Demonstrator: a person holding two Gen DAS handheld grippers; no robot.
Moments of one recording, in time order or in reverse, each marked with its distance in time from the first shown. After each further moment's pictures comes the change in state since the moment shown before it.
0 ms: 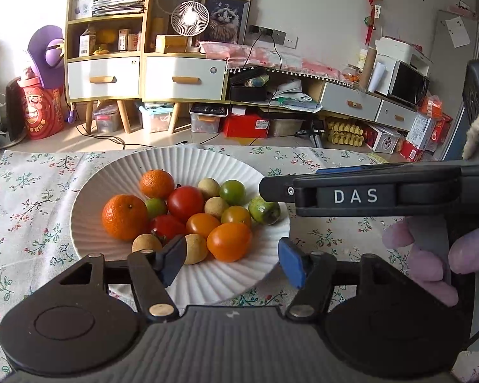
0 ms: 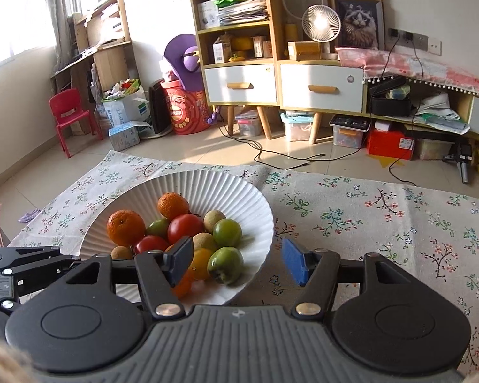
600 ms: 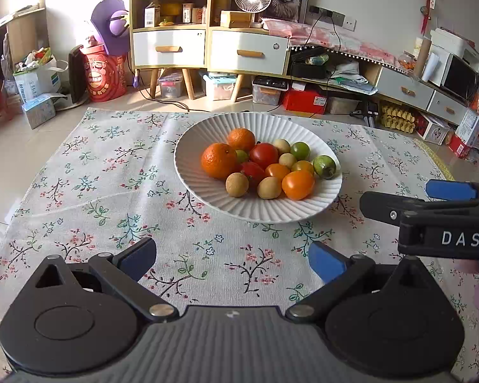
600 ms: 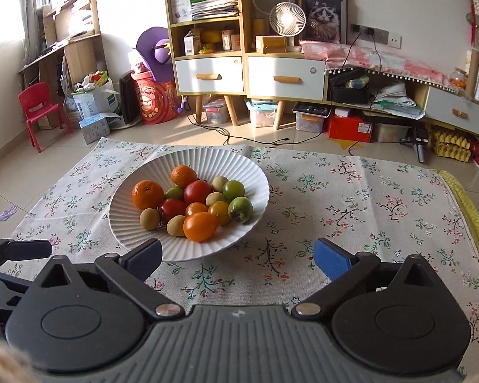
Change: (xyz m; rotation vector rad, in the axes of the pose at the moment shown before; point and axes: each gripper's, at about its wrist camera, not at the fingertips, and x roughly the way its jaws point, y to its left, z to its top) left arm -0.051 0.020 -0.013 -0.091 0.129 0.201; right arm -0.051 0.046 -0.024 0.015 0.051 -0.160
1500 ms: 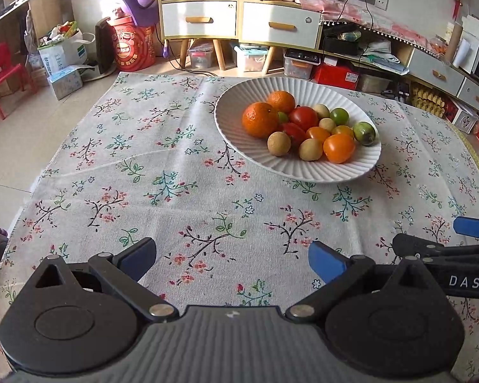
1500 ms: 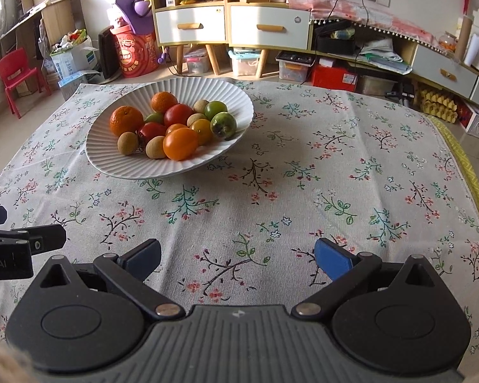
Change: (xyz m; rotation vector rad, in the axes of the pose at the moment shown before) left arm 0.001 0.016 -0.019 -0.048 0.104 0.102; right arm 0.011 0.002 -0.040 0.016 0.178 -0.068
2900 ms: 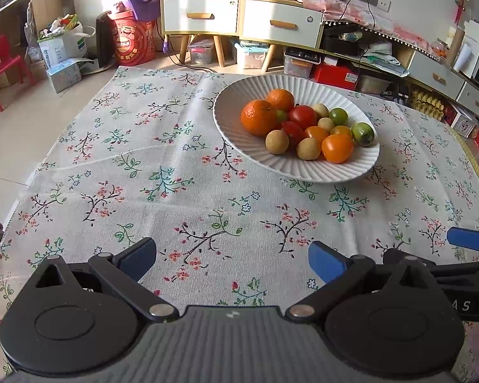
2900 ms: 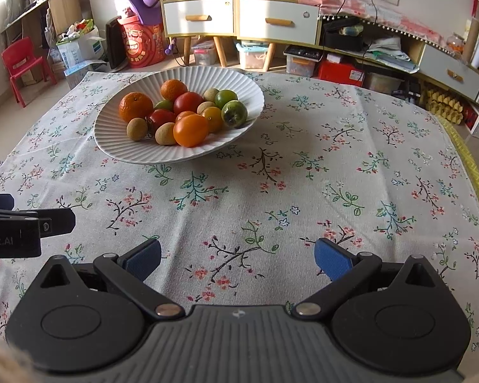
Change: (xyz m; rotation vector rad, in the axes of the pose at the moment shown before) left arm -0.001 0.001 0.002 -0.017 0.011 -0.019; right arm -0.001 0.006 -0.002 -0.025 0.027 0.010
